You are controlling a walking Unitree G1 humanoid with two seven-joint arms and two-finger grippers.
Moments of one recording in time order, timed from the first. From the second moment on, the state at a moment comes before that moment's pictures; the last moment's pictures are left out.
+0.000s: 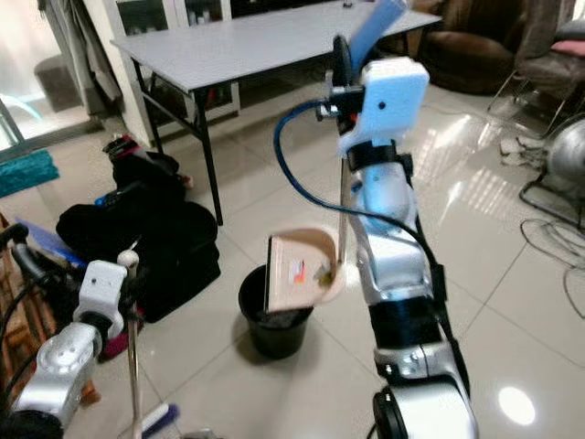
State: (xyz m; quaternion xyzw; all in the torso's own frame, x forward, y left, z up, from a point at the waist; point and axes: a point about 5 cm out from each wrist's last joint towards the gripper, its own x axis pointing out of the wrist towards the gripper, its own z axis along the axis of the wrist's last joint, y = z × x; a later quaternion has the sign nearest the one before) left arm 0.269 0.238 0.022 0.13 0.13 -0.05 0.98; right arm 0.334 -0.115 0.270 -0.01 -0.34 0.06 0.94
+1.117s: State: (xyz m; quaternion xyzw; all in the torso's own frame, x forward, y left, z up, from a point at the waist) left arm 0.255 0.258 0.075 0.14 -0.05 -0.08 0.99; right arm 0.308 -0.167 0.309 0.05 -0.36 -0.06 0.93
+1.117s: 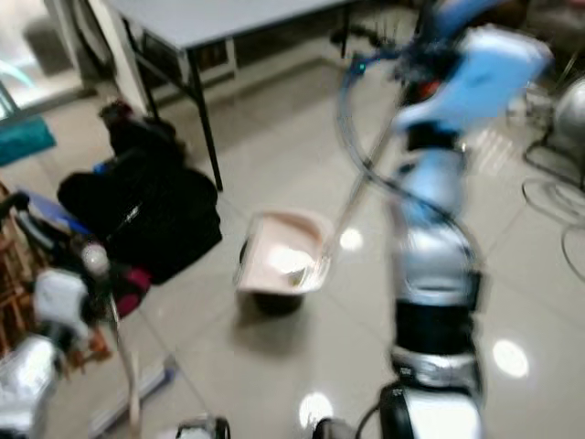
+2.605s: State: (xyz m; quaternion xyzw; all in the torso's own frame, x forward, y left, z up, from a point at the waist) left arm 0.256 0.191 0.143 0.13 -0.01 -0.10 0.99; right arm 0.293 -0.168 0.316 0.09 -0.27 -0.03 0.96
